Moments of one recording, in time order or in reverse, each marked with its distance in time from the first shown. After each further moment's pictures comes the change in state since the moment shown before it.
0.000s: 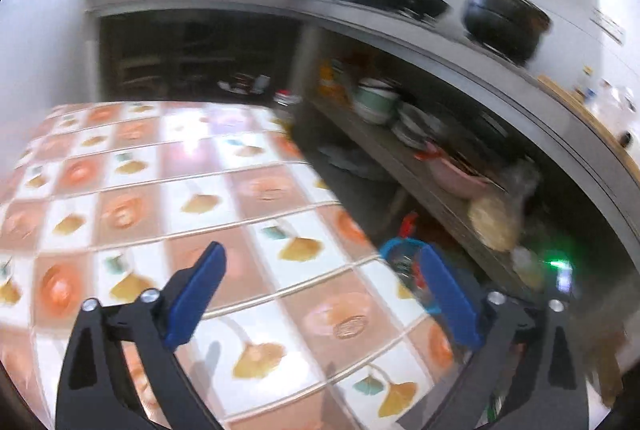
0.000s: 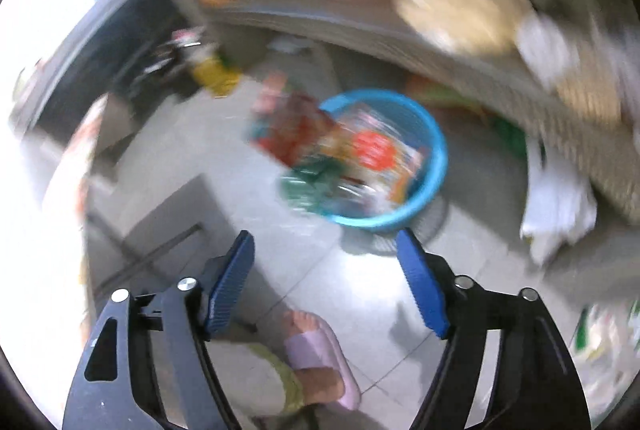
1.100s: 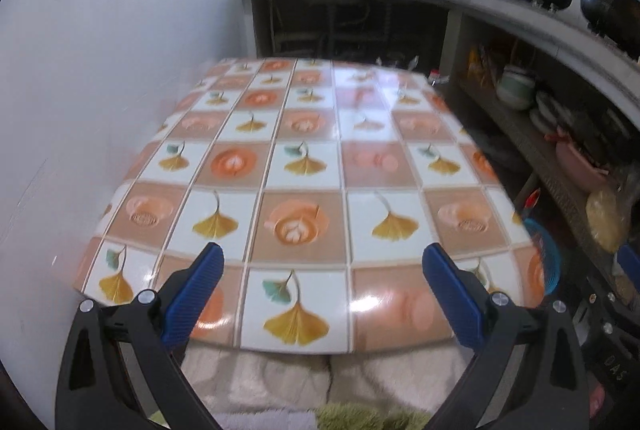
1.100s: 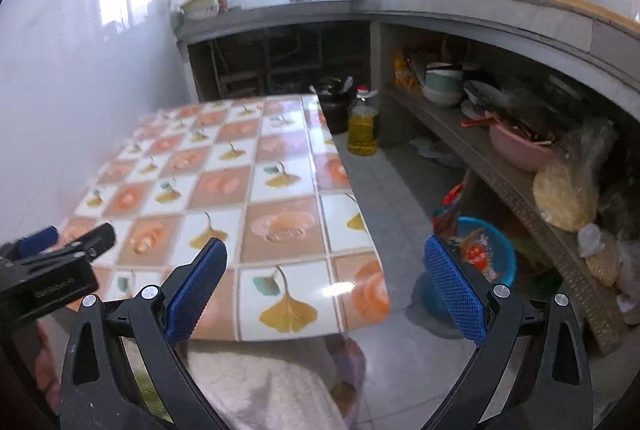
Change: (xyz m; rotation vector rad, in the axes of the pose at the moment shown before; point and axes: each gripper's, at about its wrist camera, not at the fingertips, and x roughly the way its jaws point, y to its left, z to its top) left arm -0.087 -0.005 -0.087 -0.124 0.086 0.540; right arm -0.126 0.176 -0.098 -0.490 -0.254 0.127
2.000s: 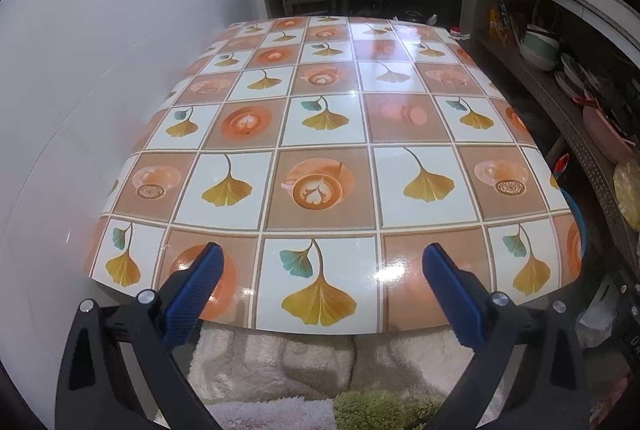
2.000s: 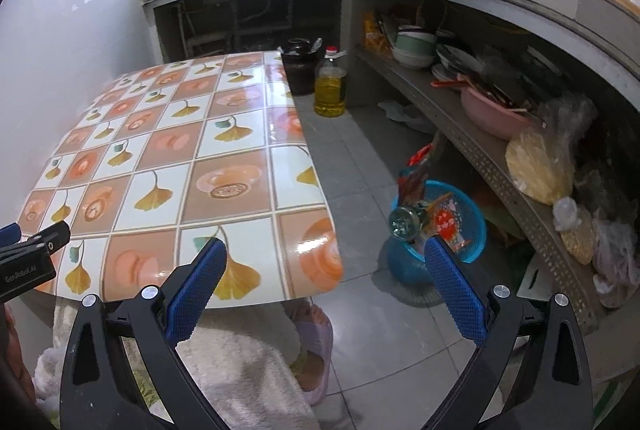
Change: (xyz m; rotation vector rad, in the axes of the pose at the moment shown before) left arm 0.033 -0.001 -0.006 0.039 0.142 0.084; right arm 0.018 -0.029 -0.014 0.035 0.120 -0.101
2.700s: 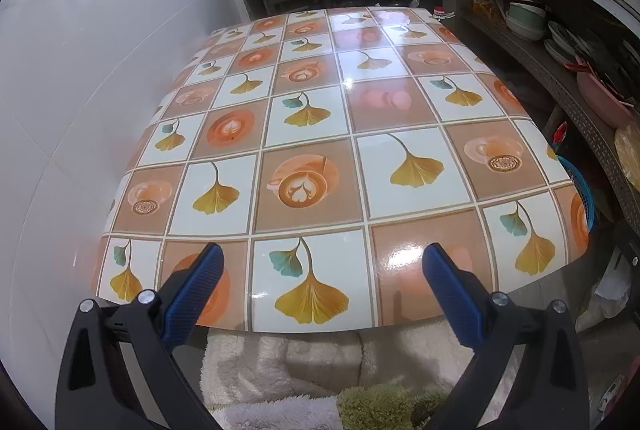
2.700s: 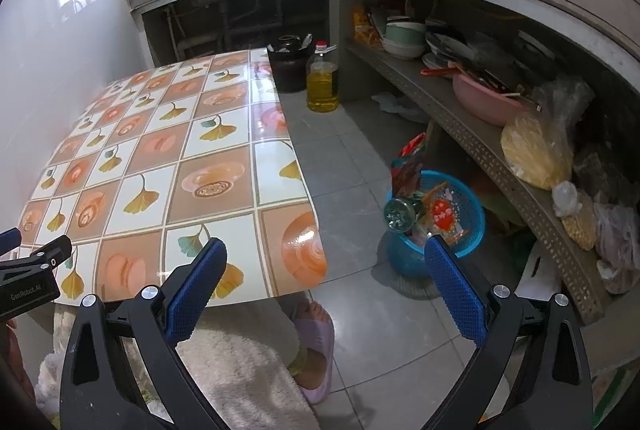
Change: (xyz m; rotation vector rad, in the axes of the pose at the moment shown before) left arm 0.002 -0.017 -0.001 0.108 0.017 0.018; right arm 0.006 -0.016 -0.003 0.031 0.009 0.003
